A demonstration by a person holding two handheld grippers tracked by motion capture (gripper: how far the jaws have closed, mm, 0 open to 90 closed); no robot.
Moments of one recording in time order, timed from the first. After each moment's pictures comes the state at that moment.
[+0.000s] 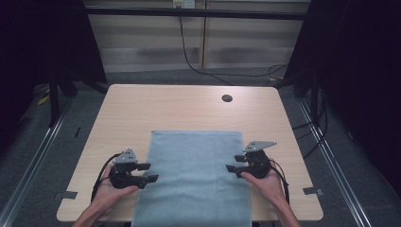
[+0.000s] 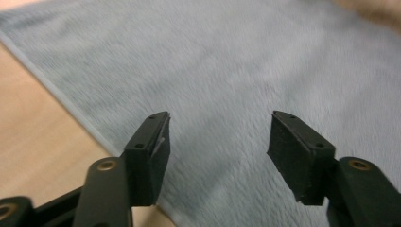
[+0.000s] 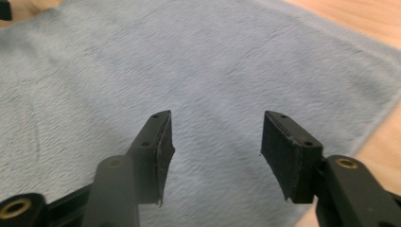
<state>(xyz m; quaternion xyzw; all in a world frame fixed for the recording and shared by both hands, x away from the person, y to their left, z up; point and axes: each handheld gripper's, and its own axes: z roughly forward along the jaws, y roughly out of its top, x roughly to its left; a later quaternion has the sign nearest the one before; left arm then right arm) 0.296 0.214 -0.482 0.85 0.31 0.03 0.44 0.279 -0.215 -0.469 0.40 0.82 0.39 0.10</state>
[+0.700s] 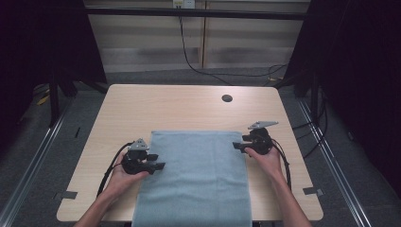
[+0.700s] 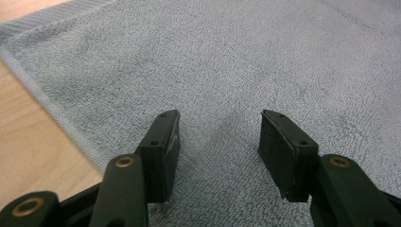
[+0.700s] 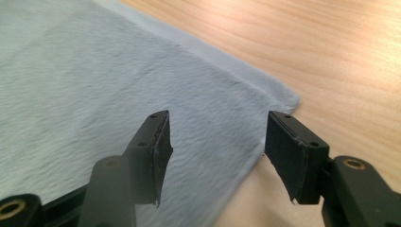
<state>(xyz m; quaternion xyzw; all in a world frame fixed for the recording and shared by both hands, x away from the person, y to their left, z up) 0.336 0.191 -0.502 0.86 0.31 0.04 0.40 0.360 -0.248 -0.488 0.46 0.80 0.37 0.14</state>
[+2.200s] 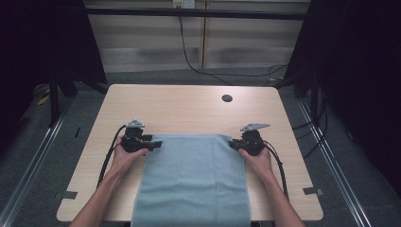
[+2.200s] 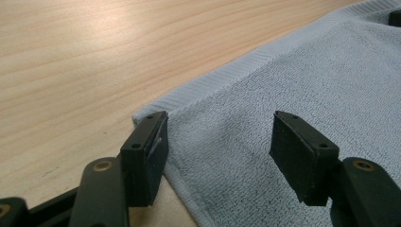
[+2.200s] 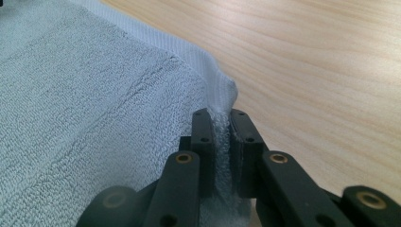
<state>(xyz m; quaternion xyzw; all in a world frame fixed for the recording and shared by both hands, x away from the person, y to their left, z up) 0.406 0.203 -0.505 0.81 0.40 0.06 0.42 0.363 -0.228 -0.506 0.45 0.79 0.39 0.13</state>
